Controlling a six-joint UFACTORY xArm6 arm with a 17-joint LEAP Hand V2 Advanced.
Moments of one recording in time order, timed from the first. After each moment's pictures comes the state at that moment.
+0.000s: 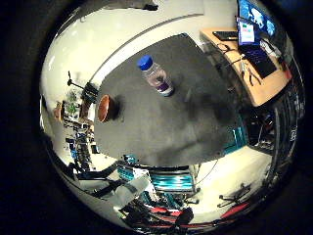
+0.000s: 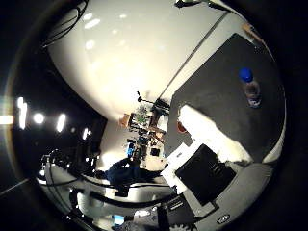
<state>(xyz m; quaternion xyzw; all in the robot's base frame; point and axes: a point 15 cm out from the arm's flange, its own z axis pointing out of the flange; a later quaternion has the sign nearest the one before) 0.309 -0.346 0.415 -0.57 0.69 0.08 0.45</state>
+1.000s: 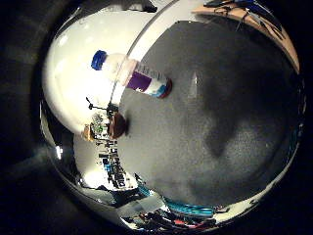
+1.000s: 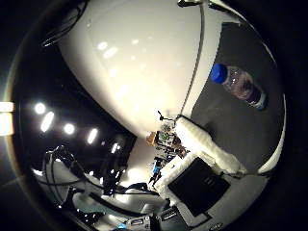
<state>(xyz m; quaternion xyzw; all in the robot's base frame) 0.330 -0.403 0.266 -0.45 0.66 0.15 0.58</state>
